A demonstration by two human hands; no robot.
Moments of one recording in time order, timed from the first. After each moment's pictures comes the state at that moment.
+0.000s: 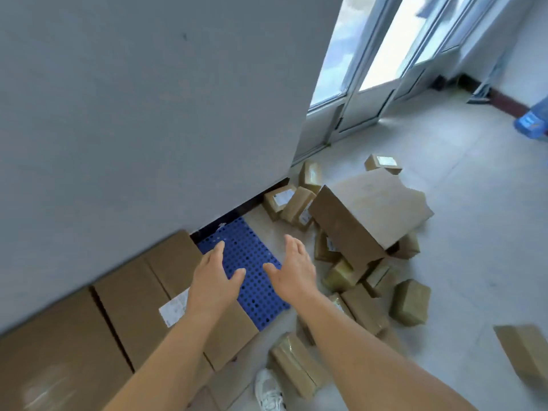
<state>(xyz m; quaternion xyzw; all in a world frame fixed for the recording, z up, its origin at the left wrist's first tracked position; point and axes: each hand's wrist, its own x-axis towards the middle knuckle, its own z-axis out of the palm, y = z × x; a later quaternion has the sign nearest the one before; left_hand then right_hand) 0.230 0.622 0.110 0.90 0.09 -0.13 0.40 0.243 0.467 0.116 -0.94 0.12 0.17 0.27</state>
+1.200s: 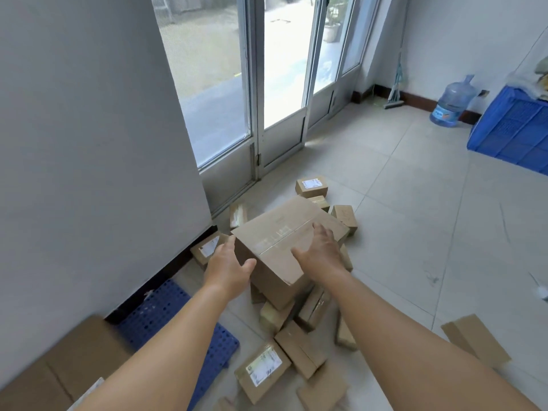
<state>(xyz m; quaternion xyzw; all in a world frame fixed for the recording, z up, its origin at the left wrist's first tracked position) 0.316 0.241 0.227 0.93 -0.02 -0.16 0.33 0.284 0.061 0.240 -0.90 0.26 0.06 0.33</state>
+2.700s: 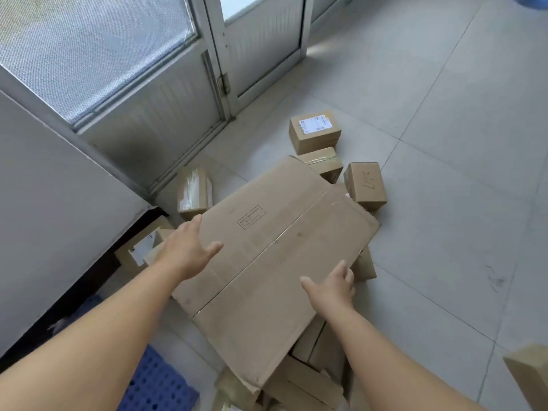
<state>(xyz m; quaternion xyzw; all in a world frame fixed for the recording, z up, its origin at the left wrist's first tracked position) 0.670 0.078 -0.100 0.96 -0.02 -0.27 0.12 0.529 -0.141 -0.143 -0.76 0.47 0.22 0.38</state>
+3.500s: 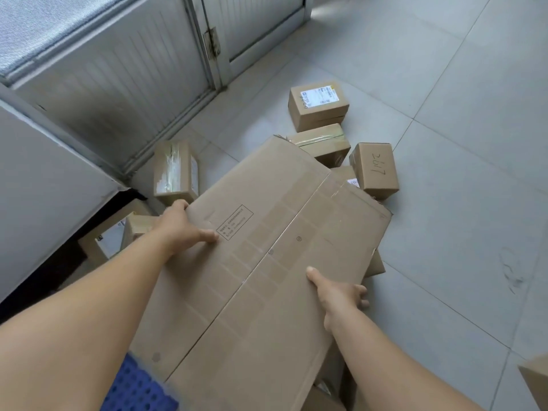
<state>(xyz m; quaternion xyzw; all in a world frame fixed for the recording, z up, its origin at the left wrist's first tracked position) 0.723 0.062 -0.204 0.93 0.09 -0.32 0.19 0.544 -0.161 -0.253 -0.56 0.69 0.17 0.42</state>
